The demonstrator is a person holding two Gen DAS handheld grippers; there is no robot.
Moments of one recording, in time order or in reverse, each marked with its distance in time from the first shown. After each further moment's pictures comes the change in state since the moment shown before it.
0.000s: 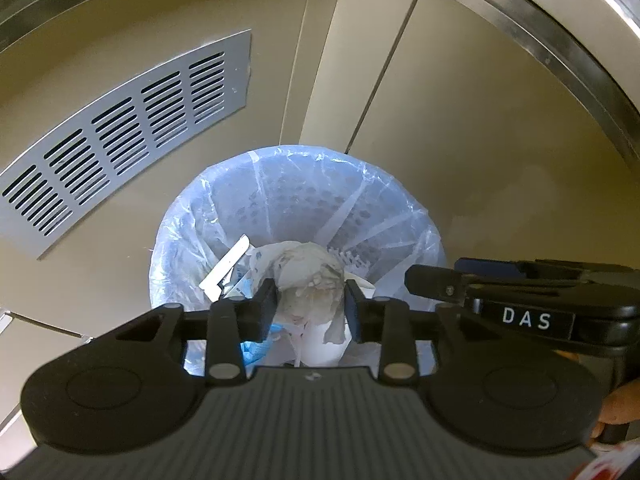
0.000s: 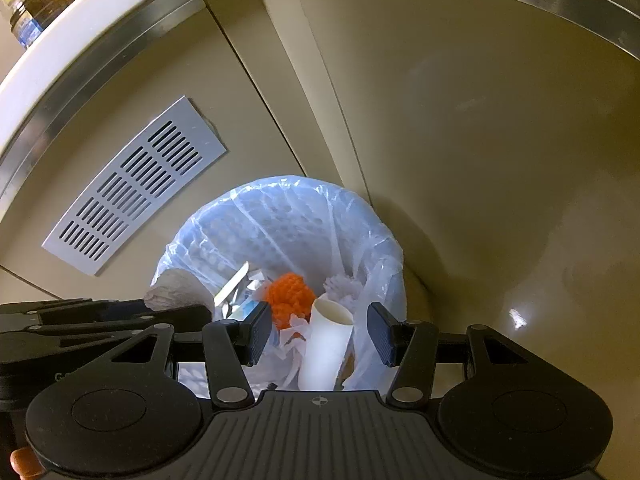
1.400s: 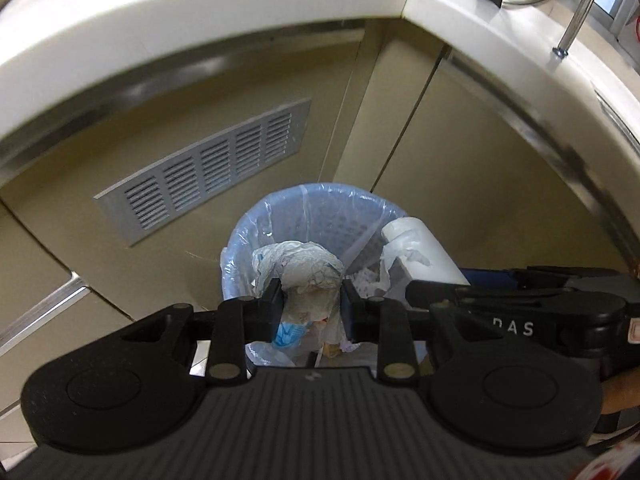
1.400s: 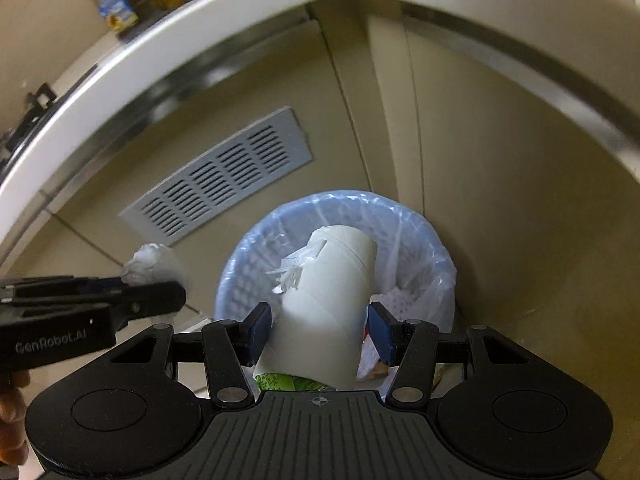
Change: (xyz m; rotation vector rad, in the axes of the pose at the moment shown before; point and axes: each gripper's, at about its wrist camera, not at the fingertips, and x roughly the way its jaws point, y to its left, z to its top) left arm -0.085 0.008 -0.011 -0.082 -0.102 0.061; right arm -0.039 0.047 -0.003 -0.144 -0.001 0.066
